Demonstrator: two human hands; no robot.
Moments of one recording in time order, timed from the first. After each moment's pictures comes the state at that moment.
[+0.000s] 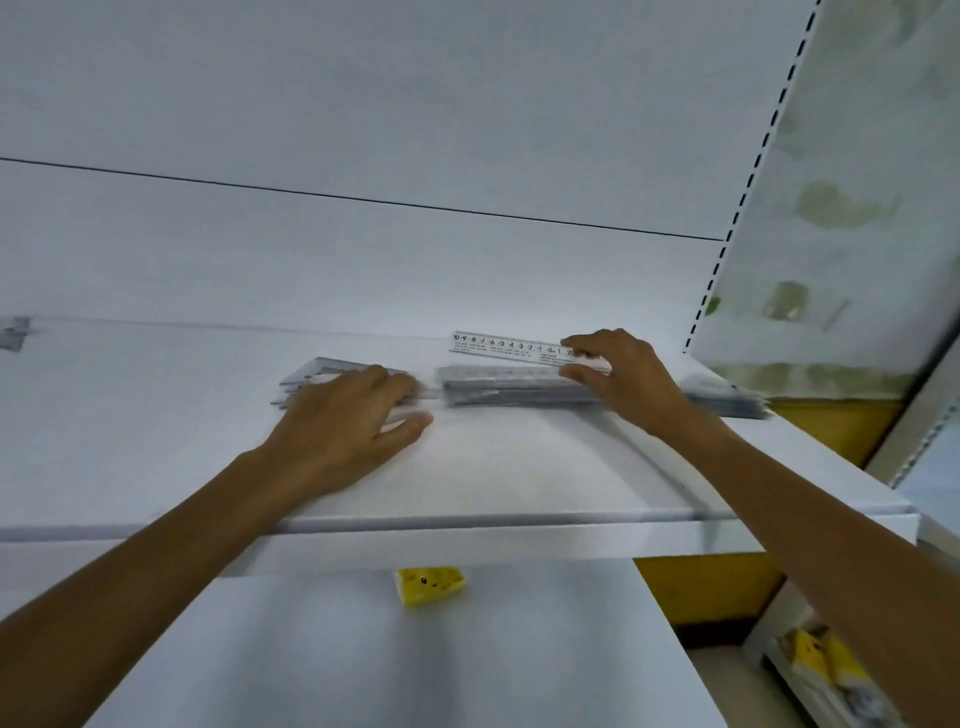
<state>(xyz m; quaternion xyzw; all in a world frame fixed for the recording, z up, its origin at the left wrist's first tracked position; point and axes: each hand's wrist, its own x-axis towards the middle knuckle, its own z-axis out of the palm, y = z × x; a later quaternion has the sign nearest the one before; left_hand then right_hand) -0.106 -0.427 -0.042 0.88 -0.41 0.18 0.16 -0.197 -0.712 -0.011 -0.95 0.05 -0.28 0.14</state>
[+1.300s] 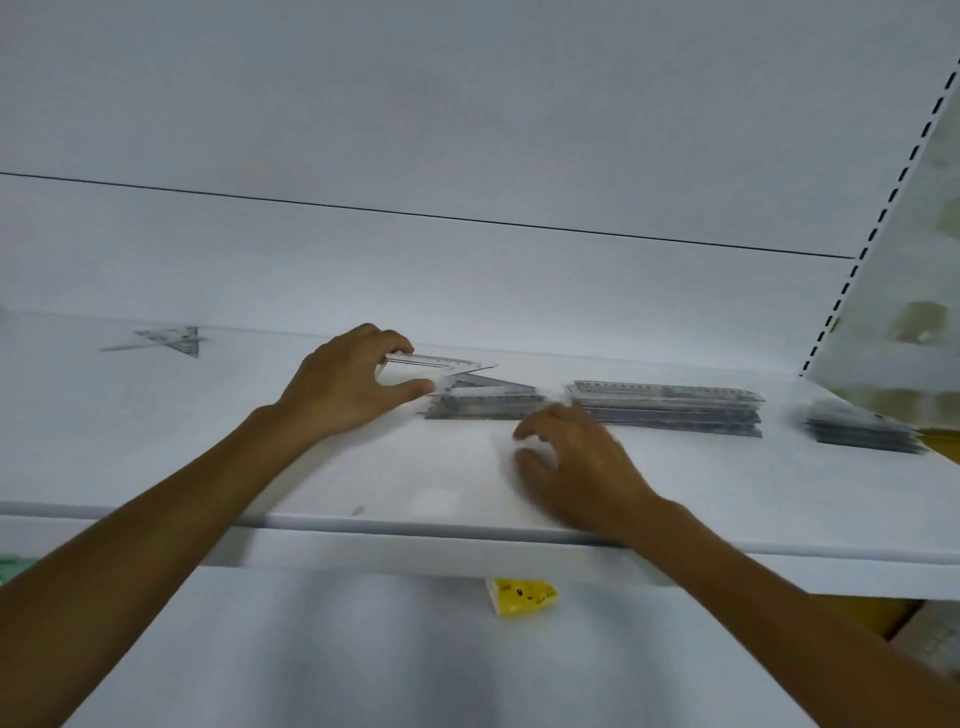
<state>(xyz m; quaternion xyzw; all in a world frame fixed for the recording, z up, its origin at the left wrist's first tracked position) -0.030 -0.324 -0.021 0.89 -0.32 0.18 0.27 -0.178 -0.526 -0.042 -0.97 -0.02 -0.21 0.09</state>
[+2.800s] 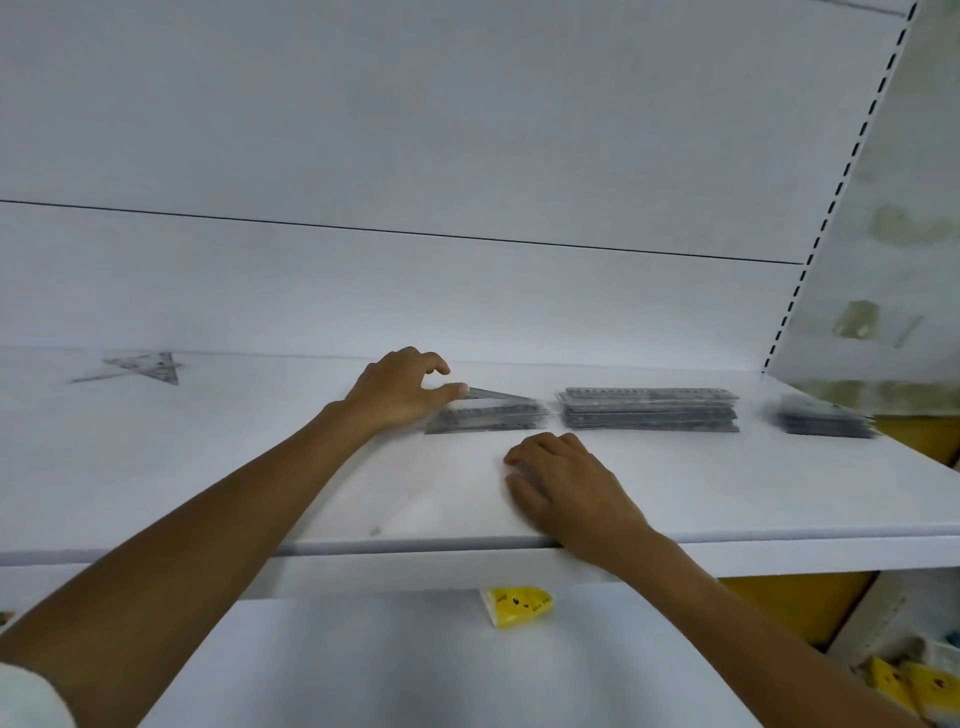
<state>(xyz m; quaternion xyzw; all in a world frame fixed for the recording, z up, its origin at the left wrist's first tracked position) 0.002 -0.372 -0.025 0.89 -0.37 0.09 0.27 -0.185 -0.506 -0.054 -0.98 0.02 -0.20 0.08</state>
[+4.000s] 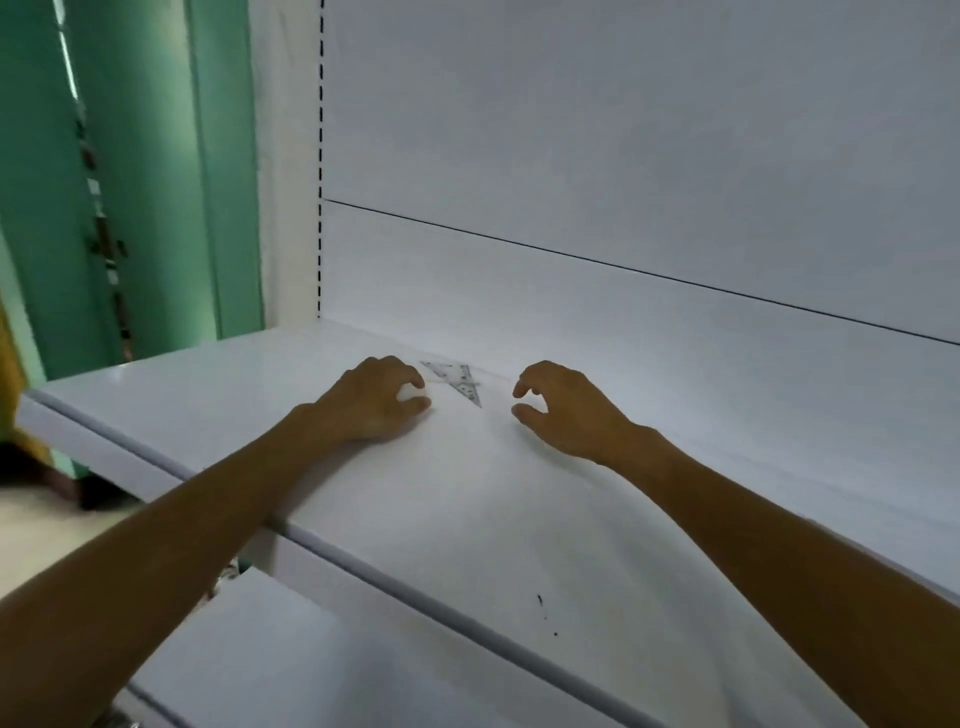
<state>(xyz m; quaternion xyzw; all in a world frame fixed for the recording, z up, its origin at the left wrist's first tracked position) 0.108 -0.076 -0.042 0.96 -0.15 0.13 0.19 0.086 -0.312 -0.010 -0.96 -0.22 -0.14 0.13</state>
